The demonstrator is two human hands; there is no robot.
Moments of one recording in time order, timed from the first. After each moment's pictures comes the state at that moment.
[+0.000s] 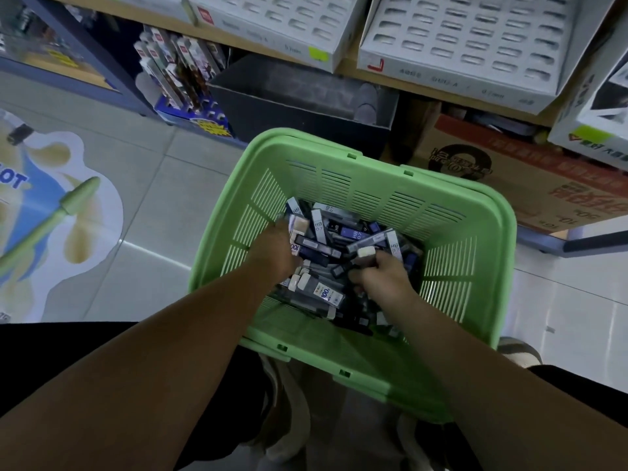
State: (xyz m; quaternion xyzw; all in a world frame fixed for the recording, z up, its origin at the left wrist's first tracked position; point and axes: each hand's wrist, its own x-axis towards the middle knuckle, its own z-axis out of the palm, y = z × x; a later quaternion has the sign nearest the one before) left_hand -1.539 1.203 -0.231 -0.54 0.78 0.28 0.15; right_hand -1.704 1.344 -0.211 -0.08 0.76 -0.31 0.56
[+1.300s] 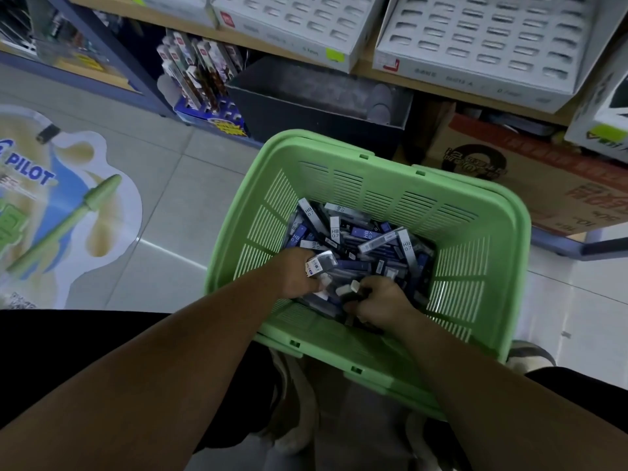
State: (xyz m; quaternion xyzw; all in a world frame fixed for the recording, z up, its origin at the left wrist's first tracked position) left_hand -1.522 1.221 -0.218 -0.47 0.74 0.44 0.21; right_hand -1.684 1.360 -0.228 -0.27 0.76 -0.12 0.58
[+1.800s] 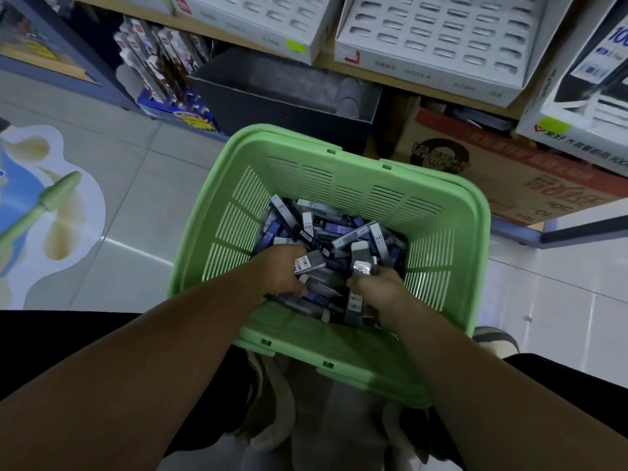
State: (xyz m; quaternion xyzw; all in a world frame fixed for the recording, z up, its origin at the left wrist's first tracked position) left_hand -1.546 1.227 -0.230 -0.42 0.77 0.41 0.26; right_hand -1.710 1.367 -0.215 0.01 0.76 -0.28 0.59
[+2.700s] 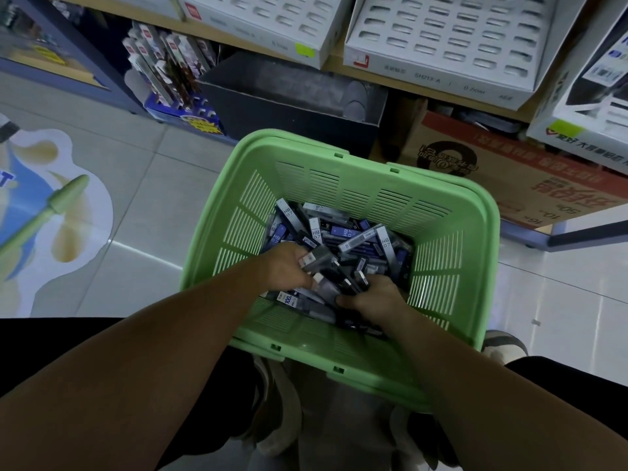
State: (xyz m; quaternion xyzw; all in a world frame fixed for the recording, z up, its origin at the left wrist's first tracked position) left_hand -1.547 1.223 -0.217 -0.46 0.67 0.53 0.24; right_hand -1.702 1.375 -0.223 -0.14 0.75 -0.22 0.60
